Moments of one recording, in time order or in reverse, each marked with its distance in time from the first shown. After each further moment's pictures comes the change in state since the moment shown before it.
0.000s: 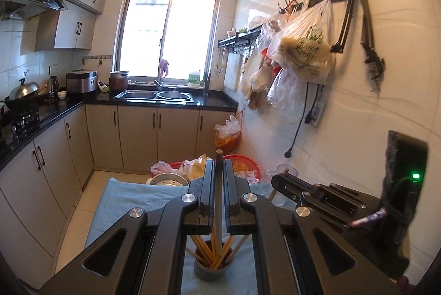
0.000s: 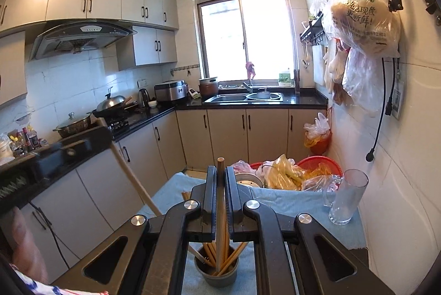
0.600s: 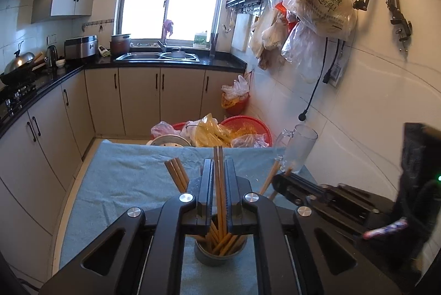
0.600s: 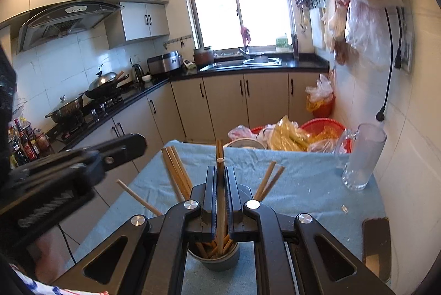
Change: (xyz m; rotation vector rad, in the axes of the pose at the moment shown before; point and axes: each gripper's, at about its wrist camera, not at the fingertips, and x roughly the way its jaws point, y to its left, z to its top) left arm 0.073 0.014 -0.061 -0.031 0.190 0.018; right arm 0.061 -0.025 -0.061 0.068 0.155 0.009
